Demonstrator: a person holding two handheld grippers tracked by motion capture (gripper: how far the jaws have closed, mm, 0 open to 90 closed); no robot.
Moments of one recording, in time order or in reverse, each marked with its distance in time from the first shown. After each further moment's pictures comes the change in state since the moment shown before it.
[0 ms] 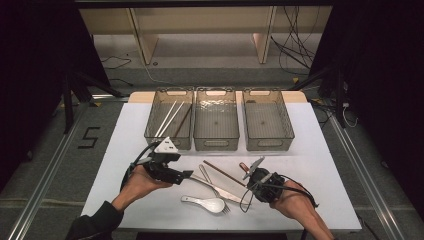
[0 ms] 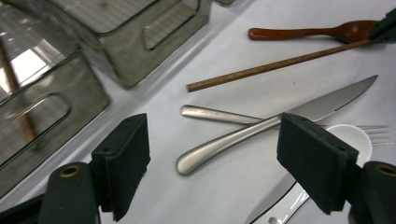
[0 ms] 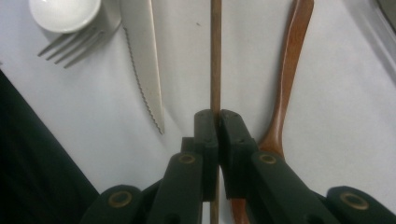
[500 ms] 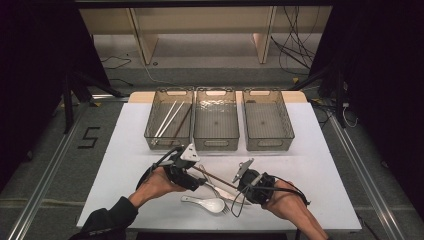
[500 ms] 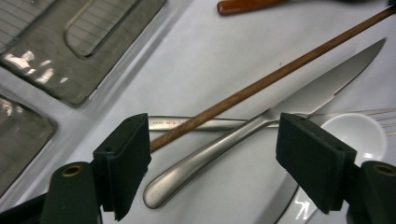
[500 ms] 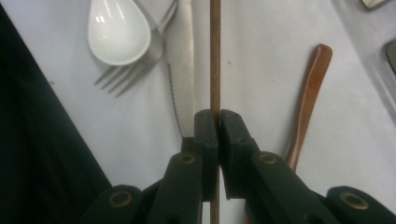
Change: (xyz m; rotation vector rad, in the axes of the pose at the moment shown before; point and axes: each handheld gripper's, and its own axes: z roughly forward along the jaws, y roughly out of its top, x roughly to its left) left arm -0.020 0.011 0.044 0.124 -0.032 0.147; right arm 0.019 0.018 -0.008 -0.045 0.016 -0.097
